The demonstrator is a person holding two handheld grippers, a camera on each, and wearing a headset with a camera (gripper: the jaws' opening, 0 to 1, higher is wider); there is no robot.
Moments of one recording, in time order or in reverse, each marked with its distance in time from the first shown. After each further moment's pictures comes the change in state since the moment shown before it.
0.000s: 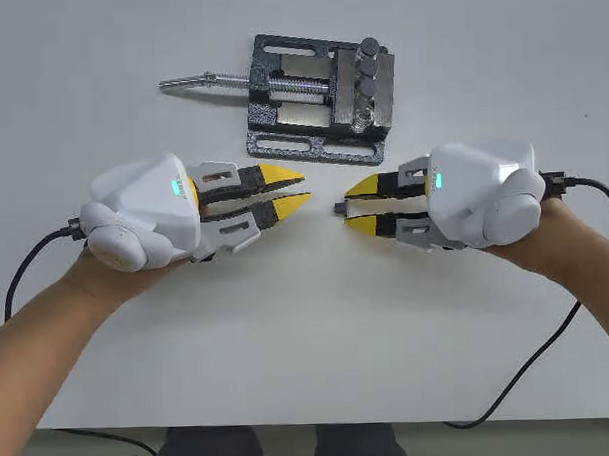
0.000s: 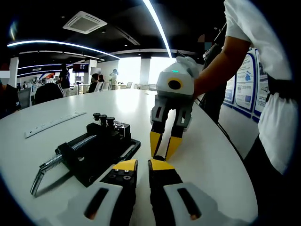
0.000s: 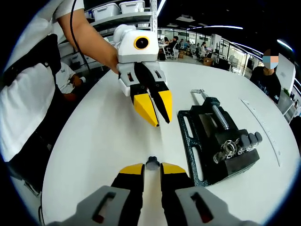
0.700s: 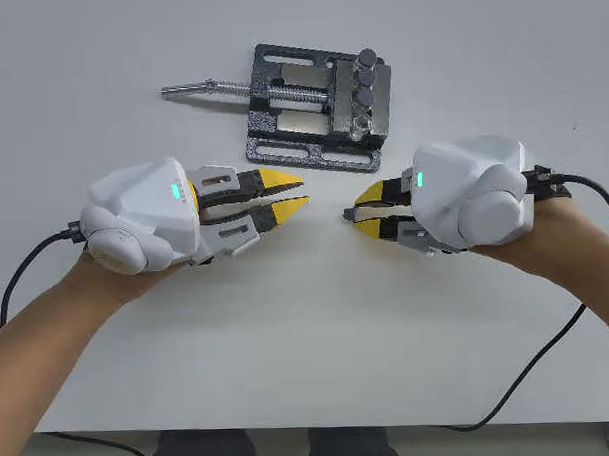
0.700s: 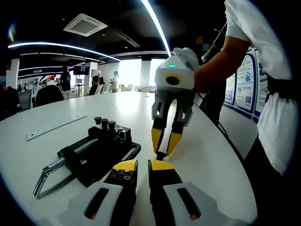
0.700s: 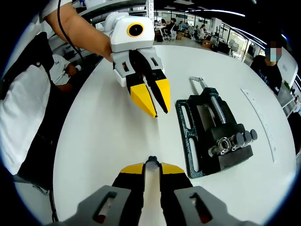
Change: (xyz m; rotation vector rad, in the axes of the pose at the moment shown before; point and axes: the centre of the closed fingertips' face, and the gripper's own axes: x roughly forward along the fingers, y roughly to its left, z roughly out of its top) left arm -0.005 0.000 0.008 0.005 -0.022 0.009; right arm -0.013 -0.002 -0.001 0.047 0.205 -0.012
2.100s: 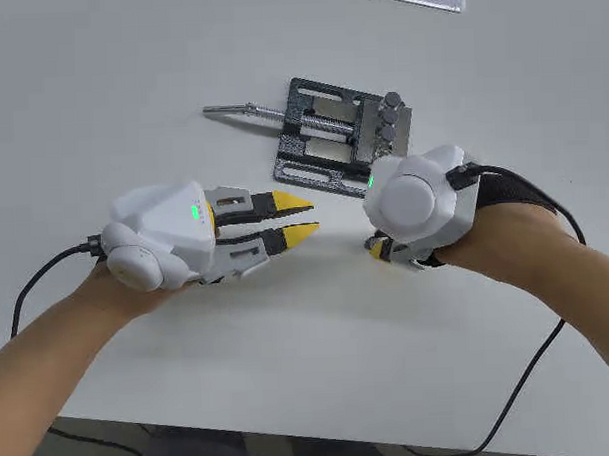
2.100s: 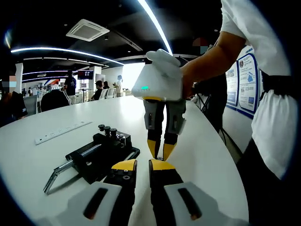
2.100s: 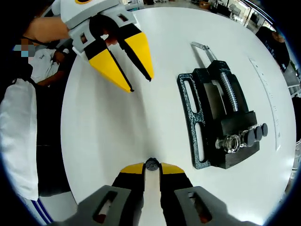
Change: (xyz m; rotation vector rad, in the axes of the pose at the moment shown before) left arm -0.024 -0.010 0.016 0.015 -0.031 0.050; right arm 0.006 0.008 -0.013 0.105 0.375 0.038
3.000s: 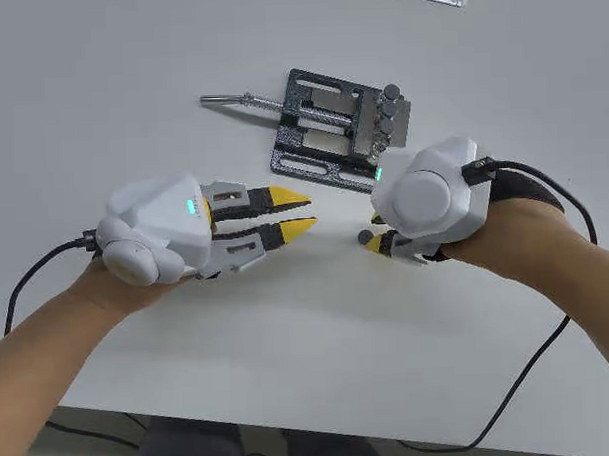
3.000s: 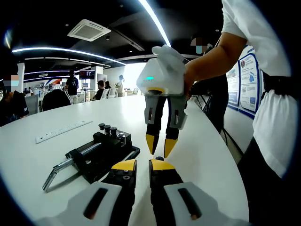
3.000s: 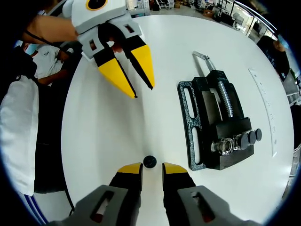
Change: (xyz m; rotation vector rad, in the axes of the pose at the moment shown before) left arm 0.001 -0.001 -0.003 -0.003 0.000 0.017; right arm -0.010 -0.002 0.001 -0.056 -0.063 -0.019
